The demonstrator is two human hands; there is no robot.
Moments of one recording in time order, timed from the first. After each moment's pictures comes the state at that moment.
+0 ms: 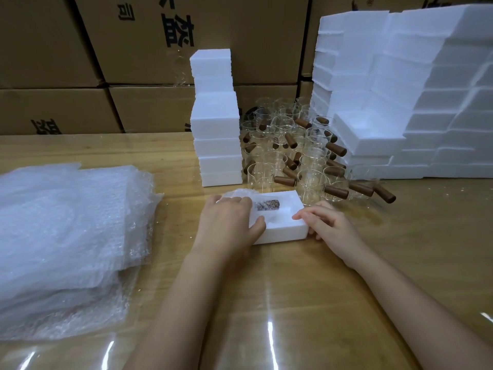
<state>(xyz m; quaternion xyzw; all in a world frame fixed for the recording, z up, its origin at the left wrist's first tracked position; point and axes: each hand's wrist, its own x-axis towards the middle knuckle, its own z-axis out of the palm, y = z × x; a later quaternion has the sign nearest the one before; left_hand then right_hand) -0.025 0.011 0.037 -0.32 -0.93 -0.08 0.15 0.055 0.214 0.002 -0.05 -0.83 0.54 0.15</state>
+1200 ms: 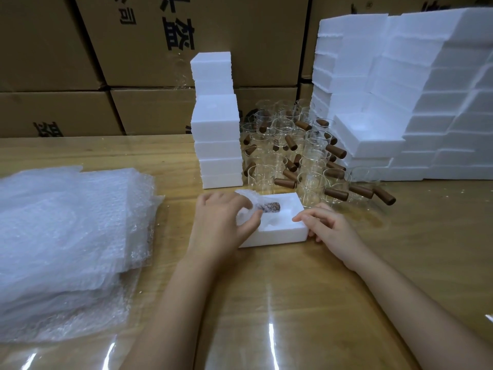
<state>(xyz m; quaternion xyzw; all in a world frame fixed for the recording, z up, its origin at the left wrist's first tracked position) -0.032 -0.001 0.027 -0.33 -0.88 -0.26 0.24 0.053 0.216 0.000 -0.04 -0.83 0.54 0.15</state>
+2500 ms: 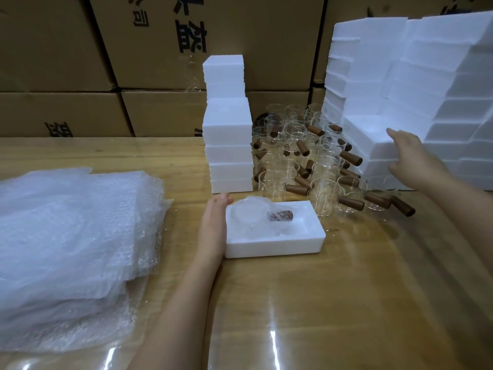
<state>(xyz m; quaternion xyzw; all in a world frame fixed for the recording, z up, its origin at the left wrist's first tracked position) -0.058 -0.002 0.008 -0.03 -0.69 -0.72 -0.03 -0.007 0.371 0.080 -0.26 -0.95 0.10 0.16</state>
